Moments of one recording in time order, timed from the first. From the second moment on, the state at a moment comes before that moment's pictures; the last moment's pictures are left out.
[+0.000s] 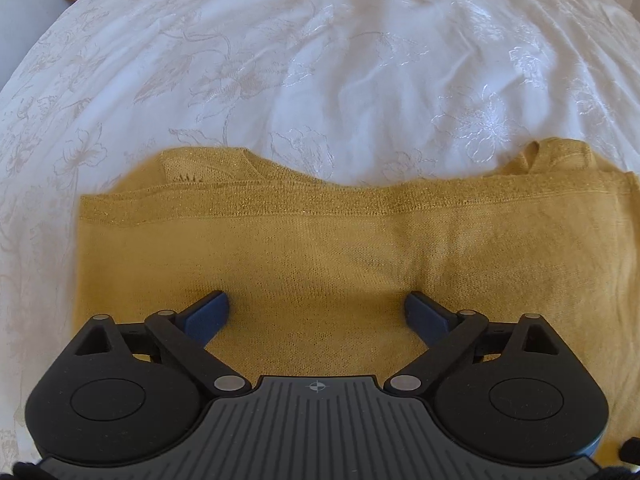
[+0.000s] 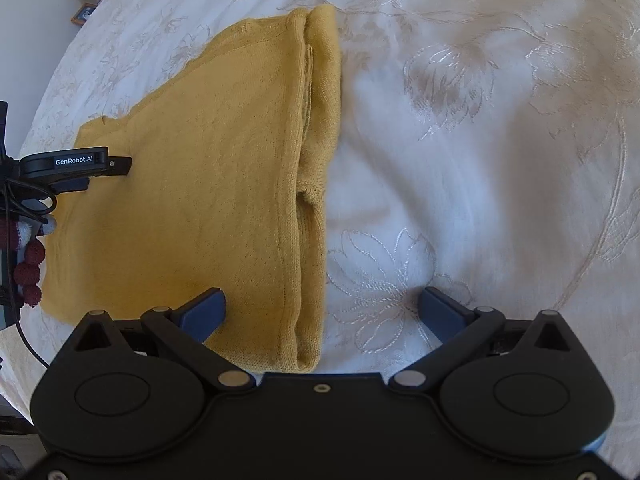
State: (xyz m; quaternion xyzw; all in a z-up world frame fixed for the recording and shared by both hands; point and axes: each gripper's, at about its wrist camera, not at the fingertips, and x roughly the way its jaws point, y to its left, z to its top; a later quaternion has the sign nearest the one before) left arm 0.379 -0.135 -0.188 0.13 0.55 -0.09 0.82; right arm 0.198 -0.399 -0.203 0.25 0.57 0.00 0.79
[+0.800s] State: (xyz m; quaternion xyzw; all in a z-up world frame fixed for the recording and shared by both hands) left arm 0.286 -0.110 -0.176 0.12 0.58 -0.09 0.80; right arm 0.190 -0.422 -0.194 0.29 0.54 0.02 0.79
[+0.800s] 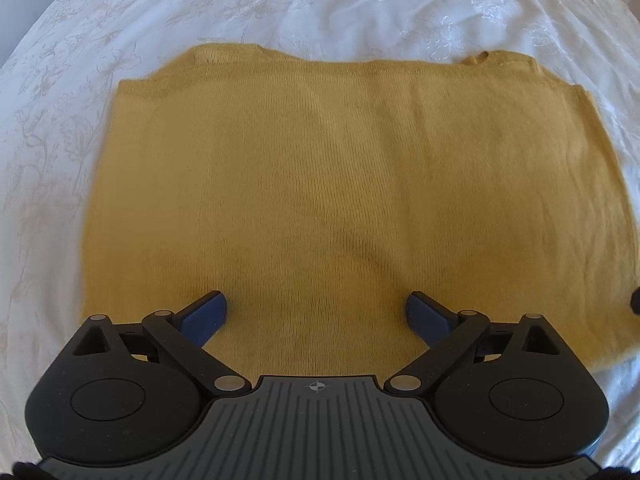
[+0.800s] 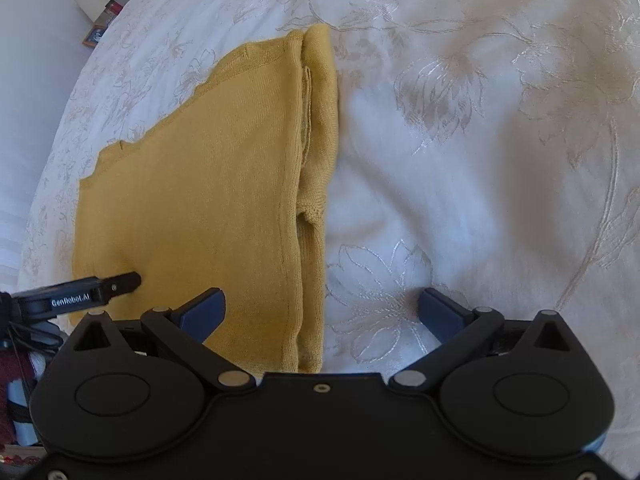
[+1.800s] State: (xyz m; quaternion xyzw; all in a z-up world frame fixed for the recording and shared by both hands) left arm 0.274 -0.093 -0.196 0.10 0.60 -0.08 0.79; right arm 0.262 -0.444 -0.224 0.44 0.48 0.12 0.75
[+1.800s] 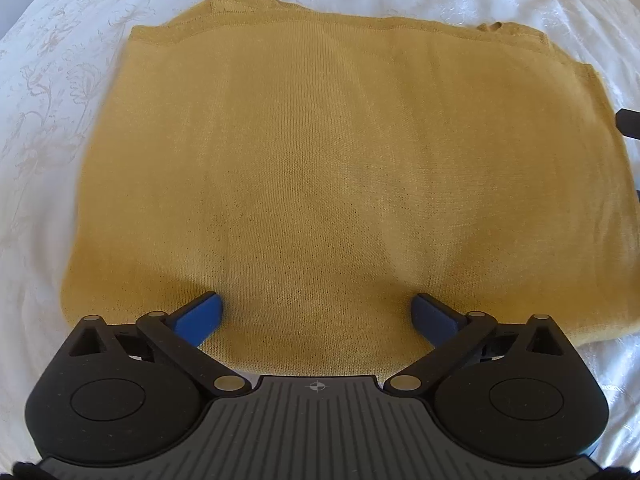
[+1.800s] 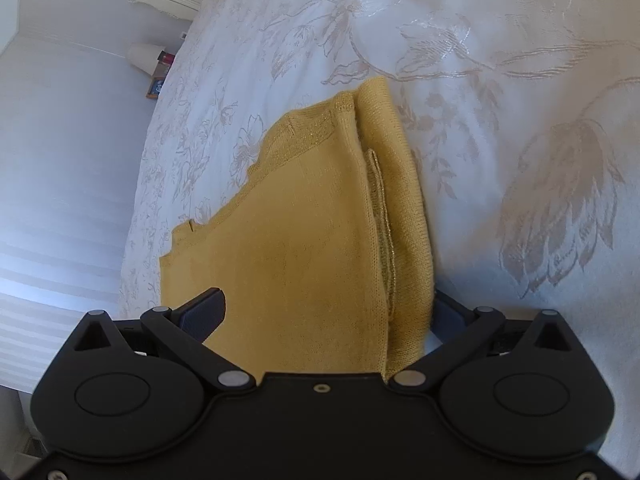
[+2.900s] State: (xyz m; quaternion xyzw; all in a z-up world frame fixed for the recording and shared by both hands) left arm 0.271 -0.047 -0.159 0.08 0.54 -0.11 0.83; right arm 0.269 -0.401 -0.157 0.33 0.50 0.08 0.80
